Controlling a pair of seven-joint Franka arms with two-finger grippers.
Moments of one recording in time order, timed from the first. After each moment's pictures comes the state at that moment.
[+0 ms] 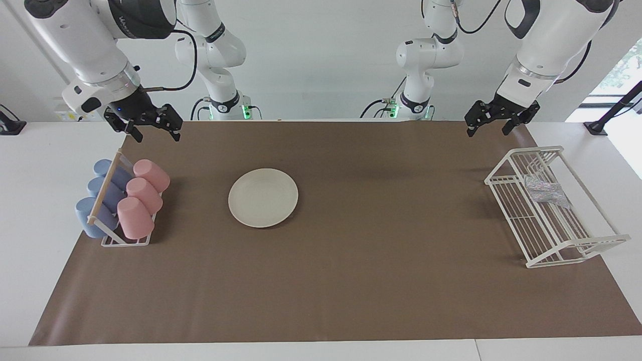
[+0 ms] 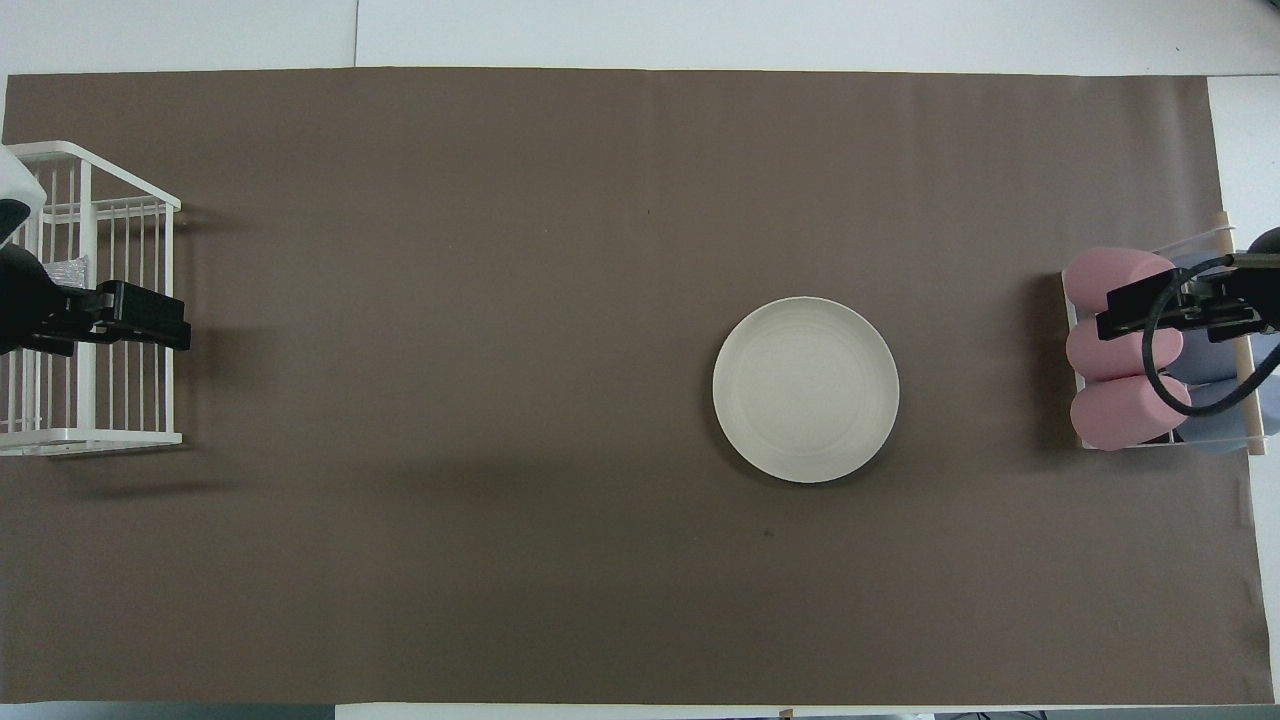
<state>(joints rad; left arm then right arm) -0.02 -0.06 -0.09 -1.65 -0.01 1.54 -0.08 -0.02 -0.02 -0.03 -1.63 0.05 1.53 -0.01</state>
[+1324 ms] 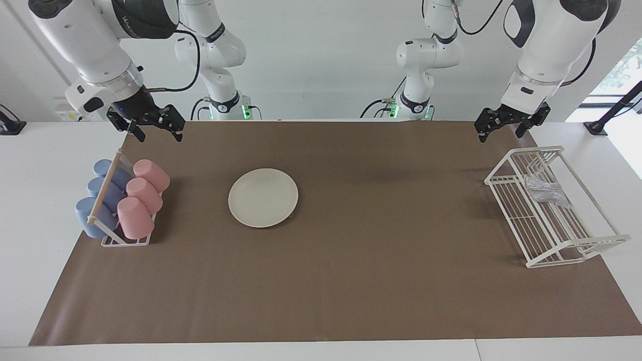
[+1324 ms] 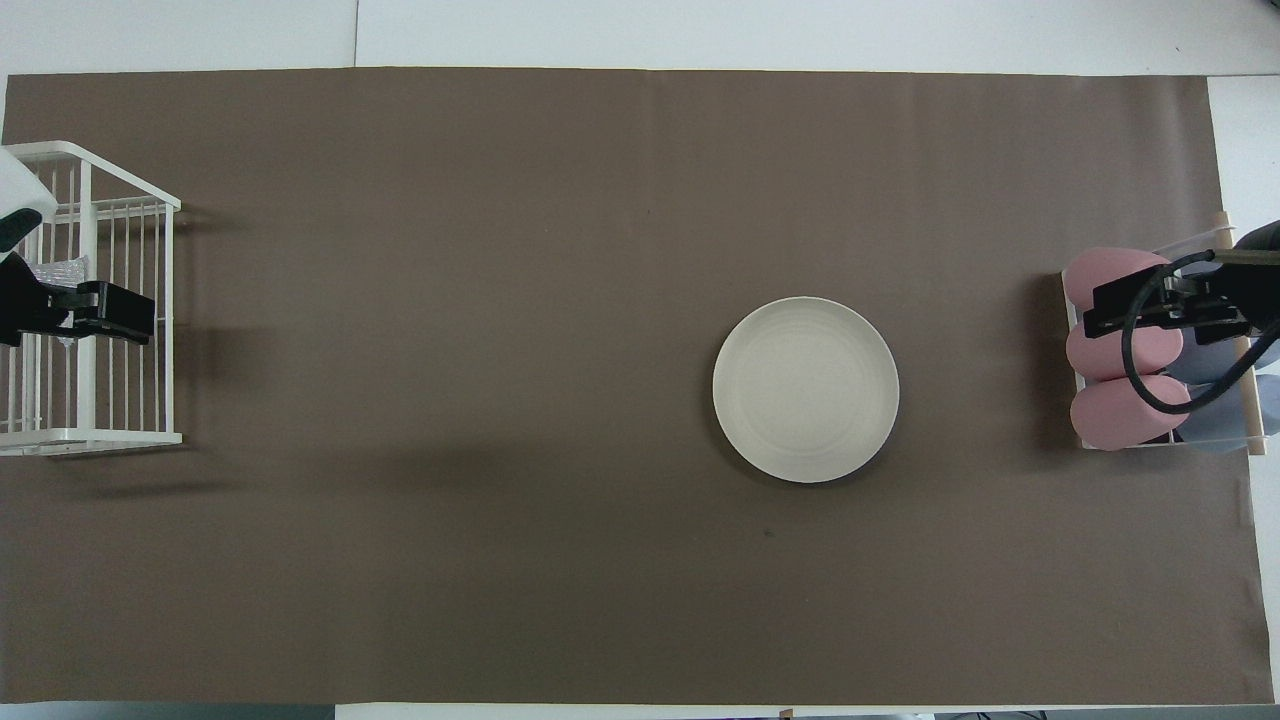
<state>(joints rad) -0.01 -0.04 -0.10 -1.70 0.20 1.61 -0.08 0.00 -0.02 -0.02 -1.63 0.05 1.53 0.07</state>
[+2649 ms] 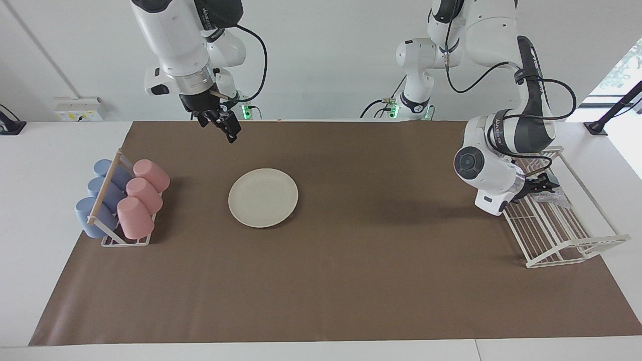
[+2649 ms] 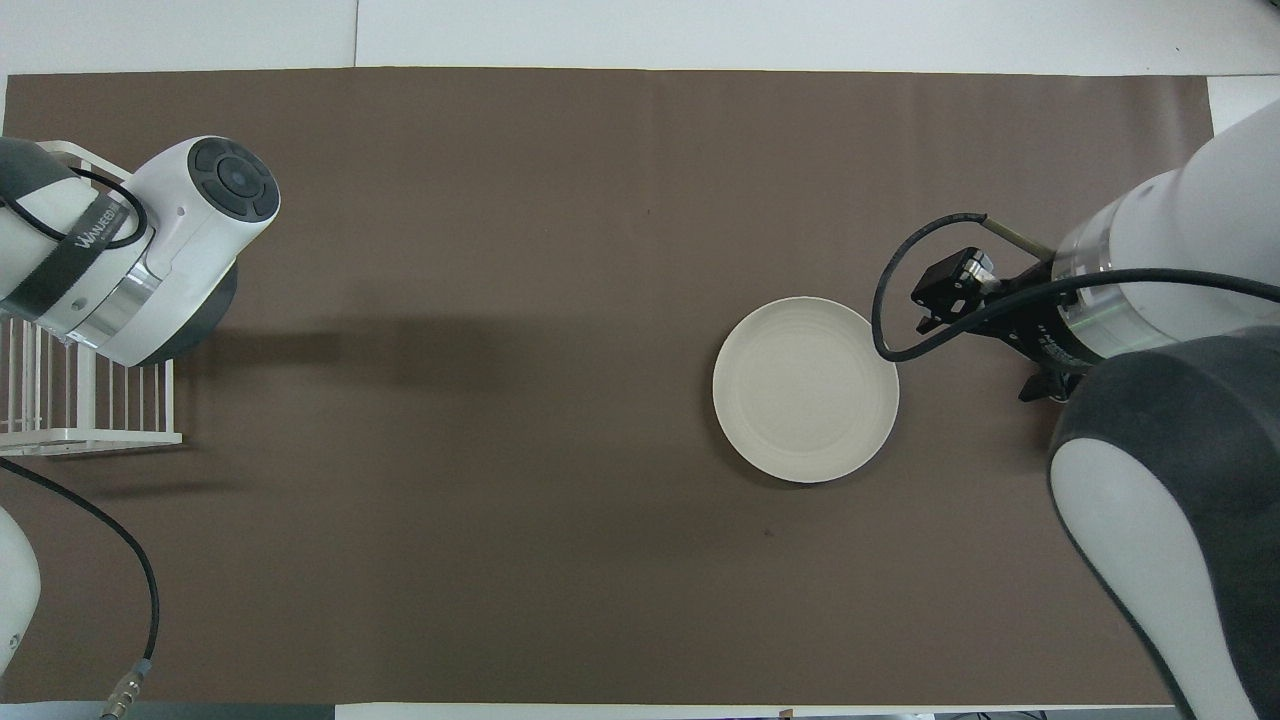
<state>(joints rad) -0.06 0.33 -0.11 -1.76 0.98 1.69 -0.38 0.01 -0.02 0.23 -1.63 0.05 1.54 0.91</state>
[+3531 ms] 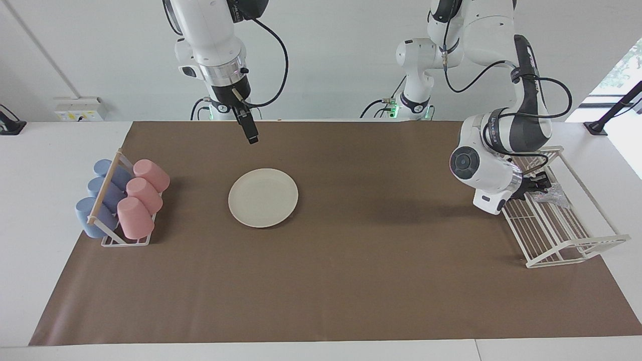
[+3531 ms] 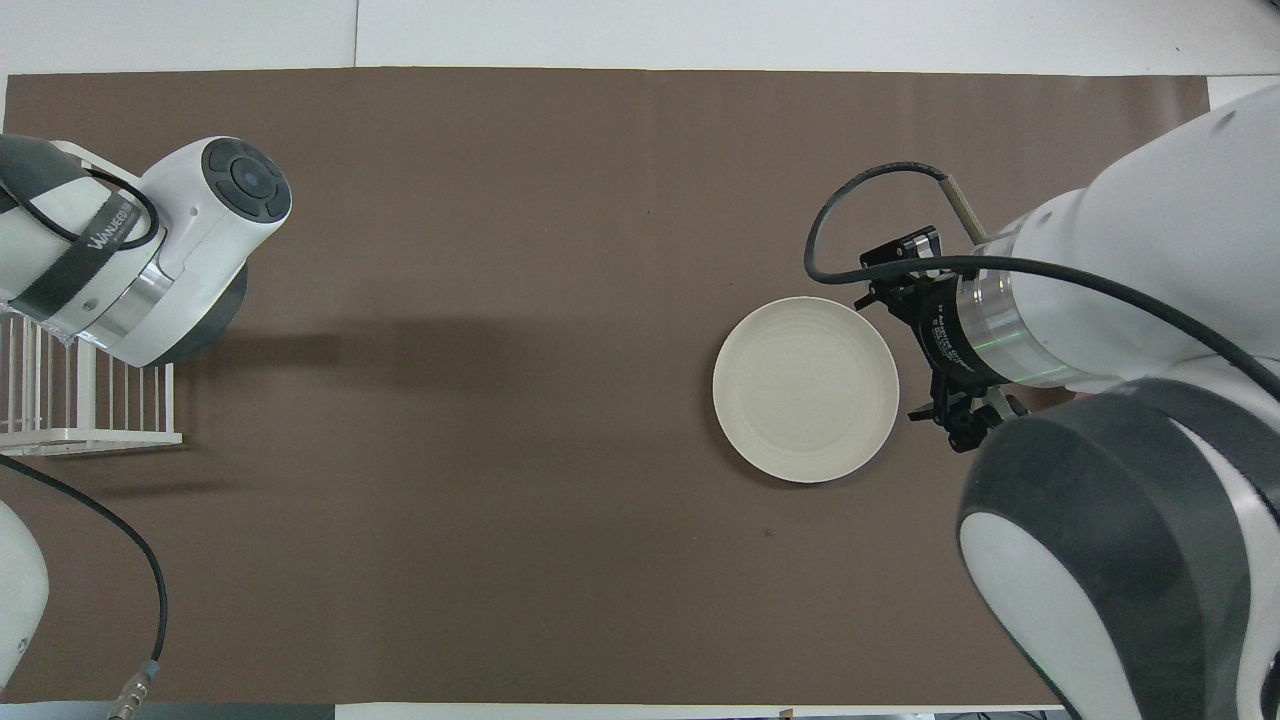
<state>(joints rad) -0.08 0.33 -0.11 -1.76 0.99 1.68 -0.40 0.01 -0.02 0.32 -1.63 0.11 1.62 1.51</state>
